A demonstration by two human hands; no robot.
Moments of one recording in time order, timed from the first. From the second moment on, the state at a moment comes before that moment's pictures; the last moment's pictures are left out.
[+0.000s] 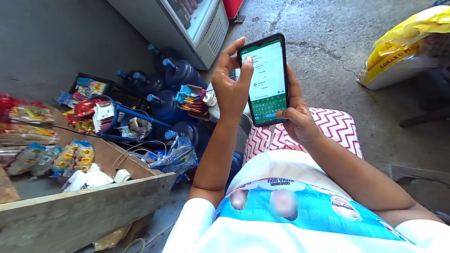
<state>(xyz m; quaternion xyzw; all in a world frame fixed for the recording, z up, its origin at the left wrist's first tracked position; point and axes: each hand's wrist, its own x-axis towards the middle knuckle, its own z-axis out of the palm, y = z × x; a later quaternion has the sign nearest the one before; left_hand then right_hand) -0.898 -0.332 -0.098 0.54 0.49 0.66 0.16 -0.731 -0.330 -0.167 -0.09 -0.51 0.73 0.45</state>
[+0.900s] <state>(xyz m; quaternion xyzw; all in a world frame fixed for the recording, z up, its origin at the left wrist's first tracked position) -0.899 -0.340 -0.099 0.55 0.49 0.65 0.19 -0.729 -0.331 -0.173 -0.09 -0.45 0.77 0.45</state>
